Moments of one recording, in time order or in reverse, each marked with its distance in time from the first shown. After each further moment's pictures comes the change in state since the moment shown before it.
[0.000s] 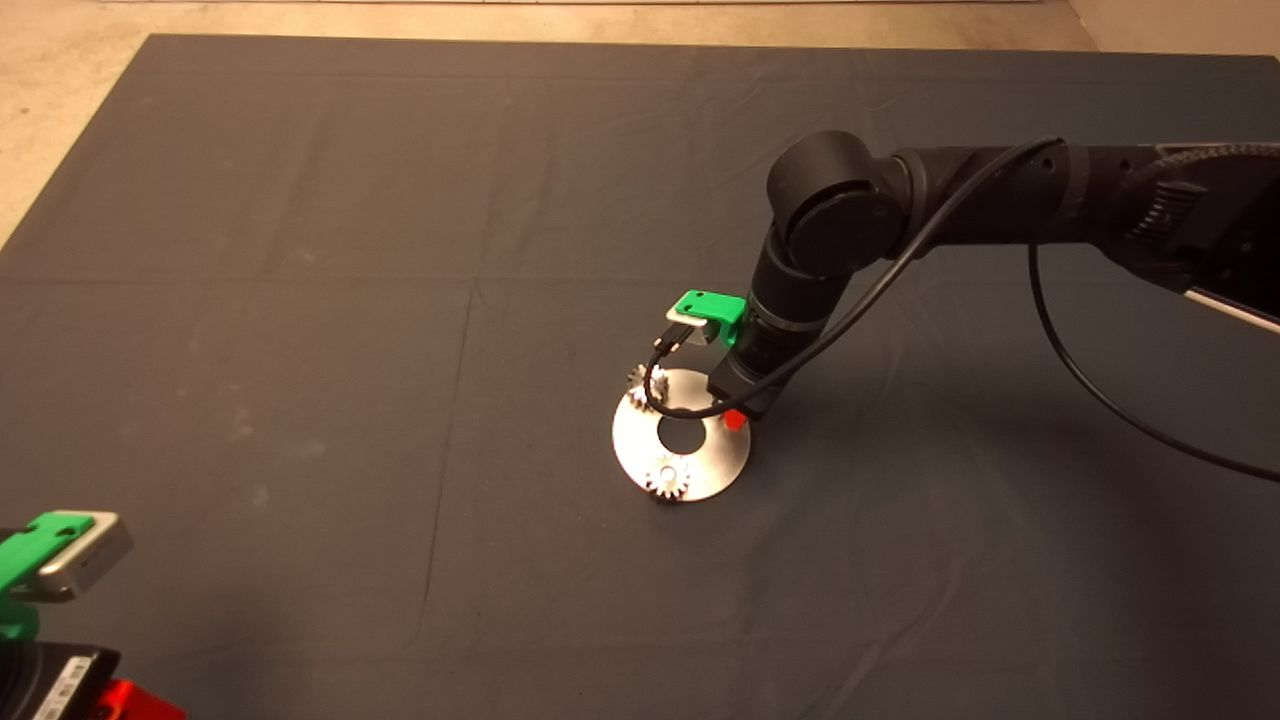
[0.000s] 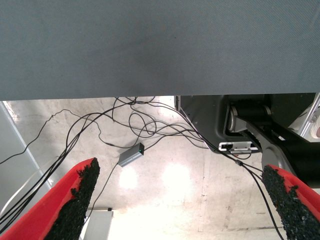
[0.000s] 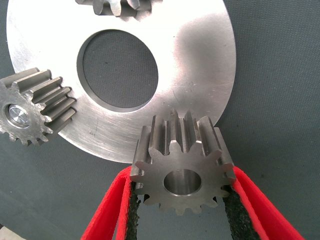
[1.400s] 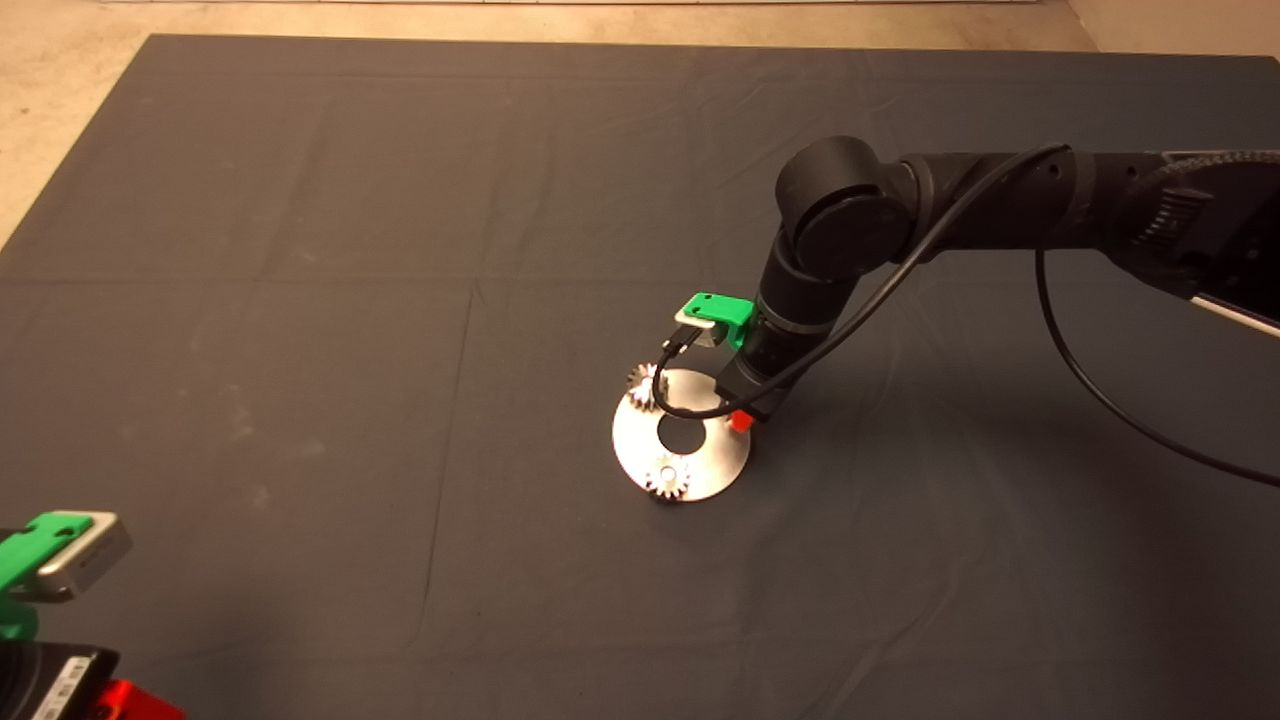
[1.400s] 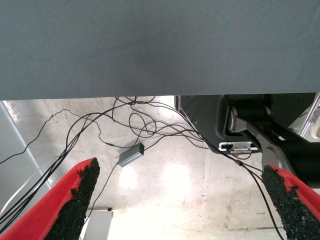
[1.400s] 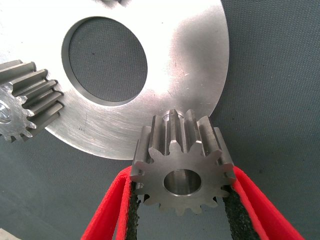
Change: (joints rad) left arm 0.000 -0.002 0.000 0.000 0.000 0.000; right arm -0.011 -0.016 0.000 -0.001 -0.002 -0.002
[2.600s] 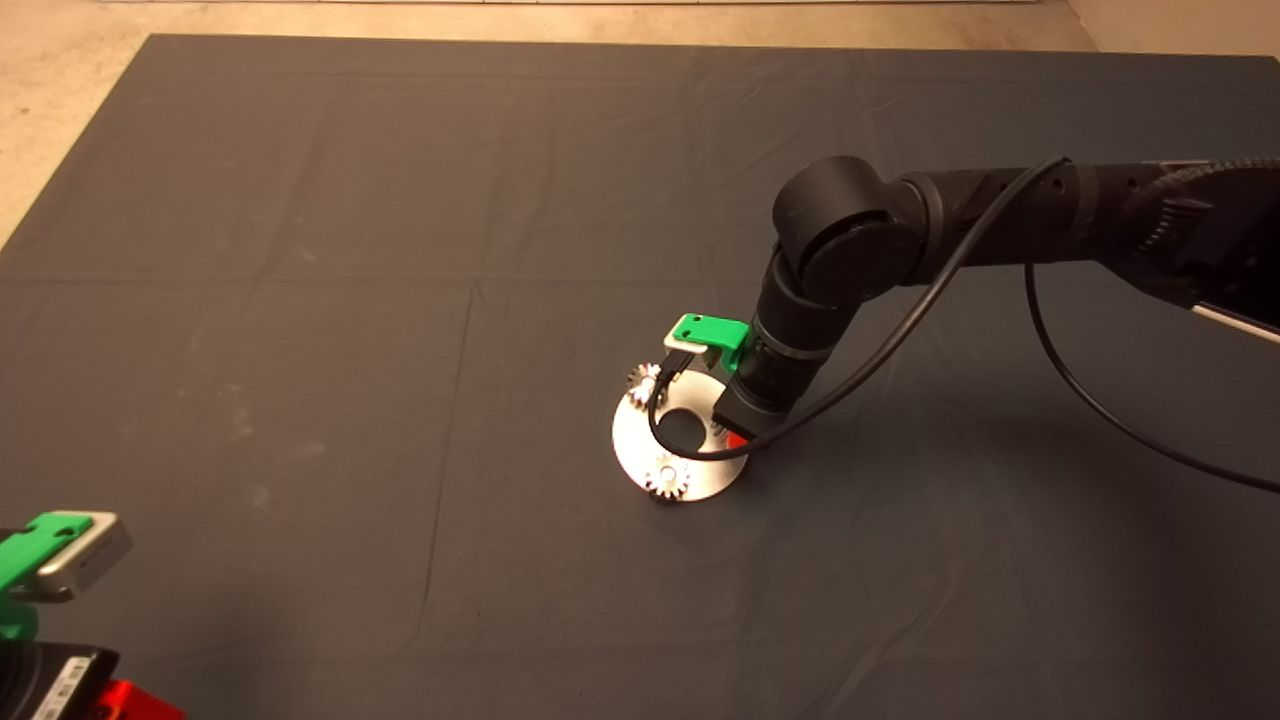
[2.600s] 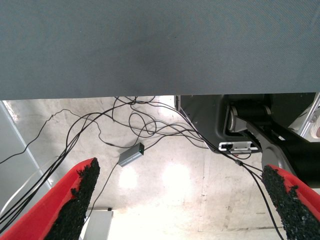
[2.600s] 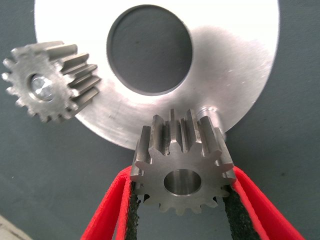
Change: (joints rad) left arm 0.000 0.000 0.000 -0.001 0.000 0.000; right arm -0.006 0.000 0.081 -0.030 0.001 -0.012
